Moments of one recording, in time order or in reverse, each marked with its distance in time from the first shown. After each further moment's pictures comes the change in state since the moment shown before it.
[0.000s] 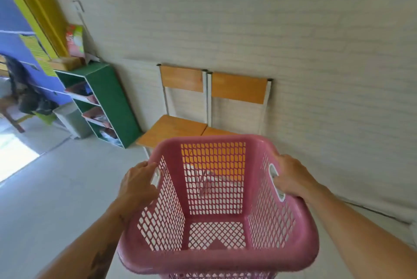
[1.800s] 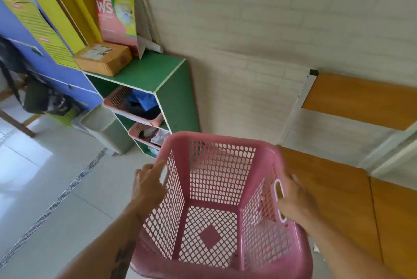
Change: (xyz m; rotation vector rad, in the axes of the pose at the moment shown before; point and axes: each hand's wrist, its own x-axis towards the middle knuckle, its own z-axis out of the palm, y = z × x) left_hand 0.599 -0.736 0.037 -0.106 -0.125 -0.158; right_hand 0.585 -0.654 0.329 0.020 -0.109 0.249
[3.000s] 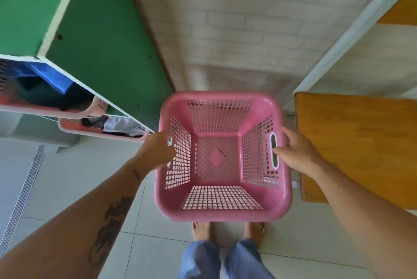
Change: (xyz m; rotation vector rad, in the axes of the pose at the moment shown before) left_hand 0.268 -0.028 0.176 -0.093 -0.622 0.107; right_hand 0.212 -0.035 0.139 0.436 -0.153 0.394
